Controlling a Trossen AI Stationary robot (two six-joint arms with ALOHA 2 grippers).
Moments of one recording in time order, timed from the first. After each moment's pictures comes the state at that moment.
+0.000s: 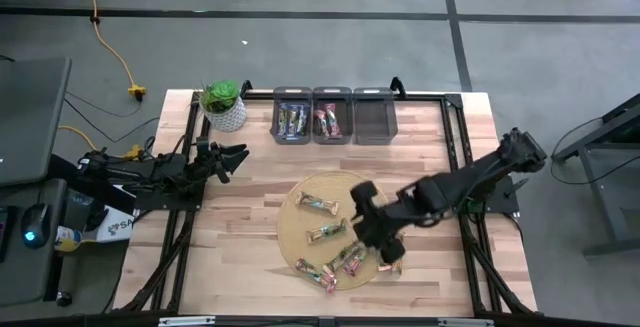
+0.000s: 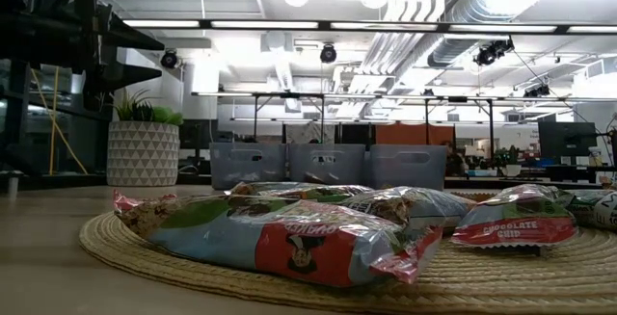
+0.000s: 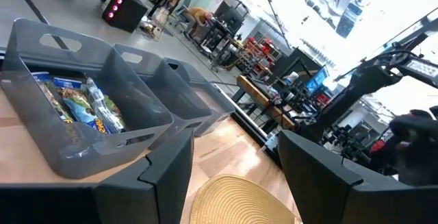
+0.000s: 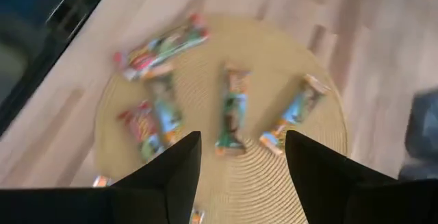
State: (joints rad) left arm -0.16 0.01 0.03 0.05 -0.66 -0.66; right arm 0.44 1.60 1.49 -0.87 0.16 -0.10
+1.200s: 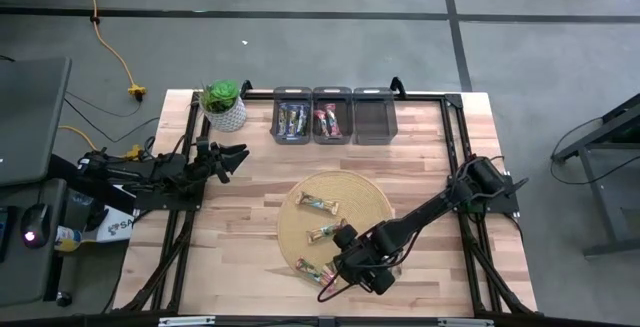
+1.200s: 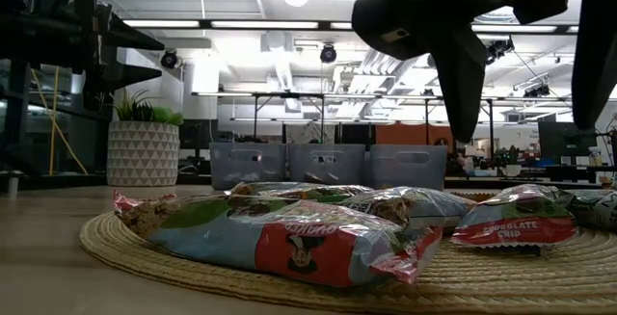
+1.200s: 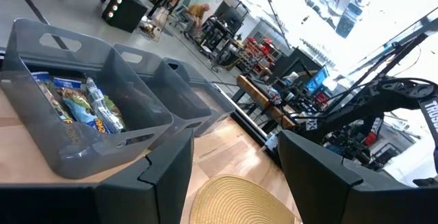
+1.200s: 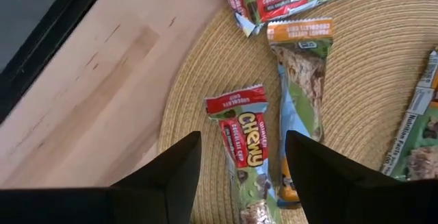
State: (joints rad) left arm -0.16 0.01 0.03 0.05 -0.66 -0.66; right arm 0.52 1.99 1.49 -0.75 -0.07 -0.14
